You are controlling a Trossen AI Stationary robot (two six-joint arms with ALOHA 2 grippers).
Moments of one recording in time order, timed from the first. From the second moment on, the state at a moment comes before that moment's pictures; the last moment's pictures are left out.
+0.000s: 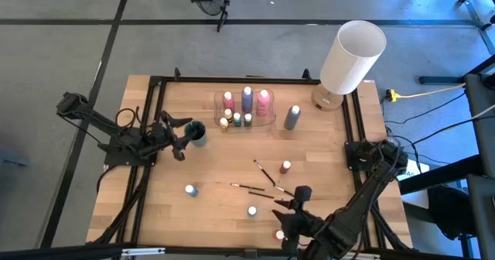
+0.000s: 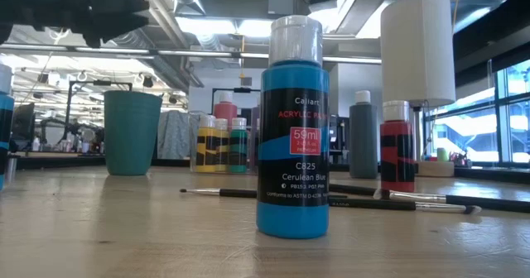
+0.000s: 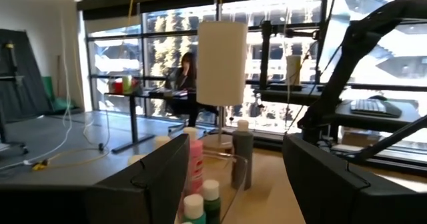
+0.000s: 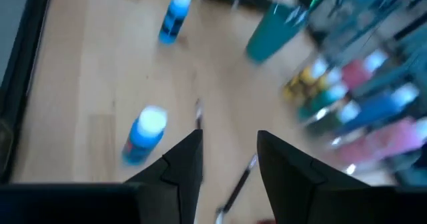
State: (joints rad) left arm -0.44 0.52 0.06 0.74 -0.88 0.18; right arm 0.90 1.98 1.76 -1.08 1.00 0.76
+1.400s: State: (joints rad) left arm -0.44 0.52 0.06 0.75 -0.87 0.17; right arm 0.86 1.74 1.81 -1.56 0.69 1.32
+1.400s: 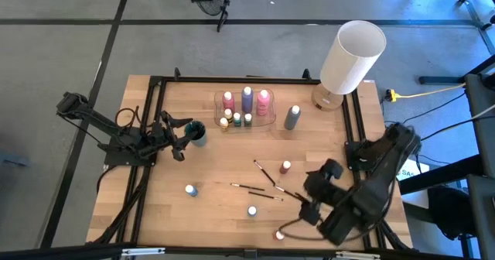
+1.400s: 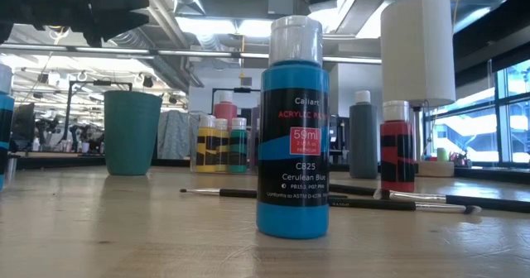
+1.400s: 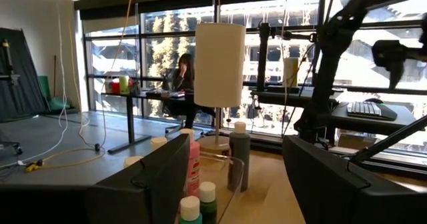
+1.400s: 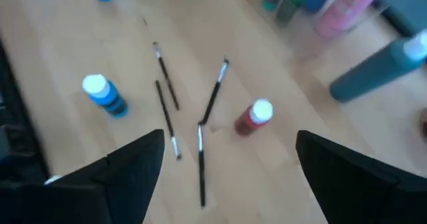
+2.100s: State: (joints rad) left arm -0.44 0.52 0.07 0.75 -0.88 0.17; right arm 0.49 1.54 1.53 -1.53 0.27 1.18
